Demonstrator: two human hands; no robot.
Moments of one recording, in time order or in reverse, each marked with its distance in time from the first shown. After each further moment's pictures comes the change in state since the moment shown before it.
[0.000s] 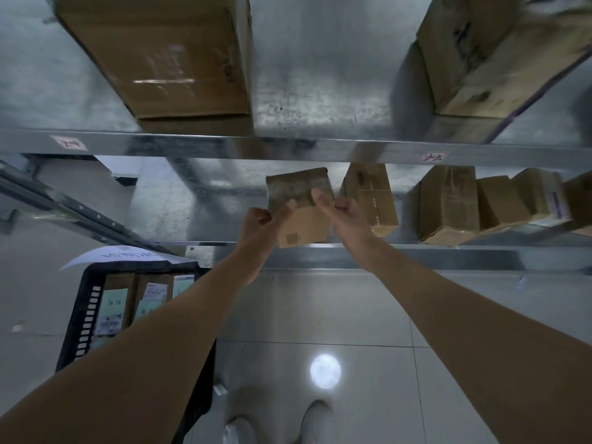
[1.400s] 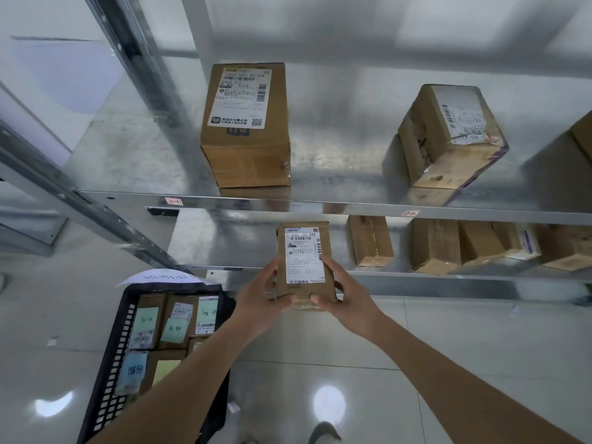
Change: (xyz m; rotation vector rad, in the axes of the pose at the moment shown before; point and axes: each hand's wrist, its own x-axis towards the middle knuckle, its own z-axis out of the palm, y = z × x) left_hand -0.095 -0.006 -0.072 0.244 -0.200 0.144; right_hand -0.111 0.004 0.011 -0.287 -0.238 -0.171
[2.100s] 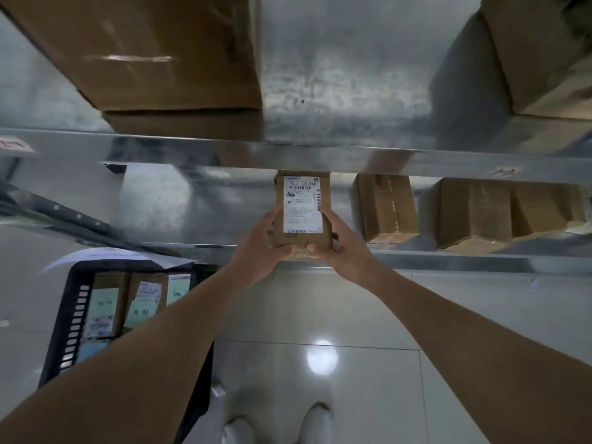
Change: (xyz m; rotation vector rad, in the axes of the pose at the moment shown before) left_hand 0.167 -0.077 0.041 0.074 -0.019 0.027; right_hand 0.150 0.114 -0.007 -0.090 0.009 -0.002
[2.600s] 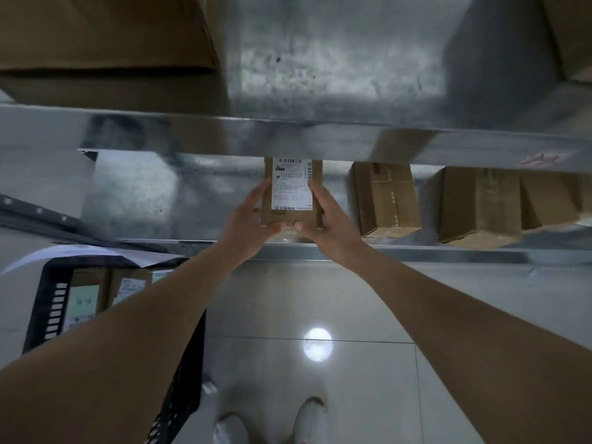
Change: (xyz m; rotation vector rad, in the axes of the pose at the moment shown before) left_hand 0.041 -0.006 0.000 0.051 0.092 0.027; right_hand 0.038 0.001 0.001 -0.023 0.065 -0.063
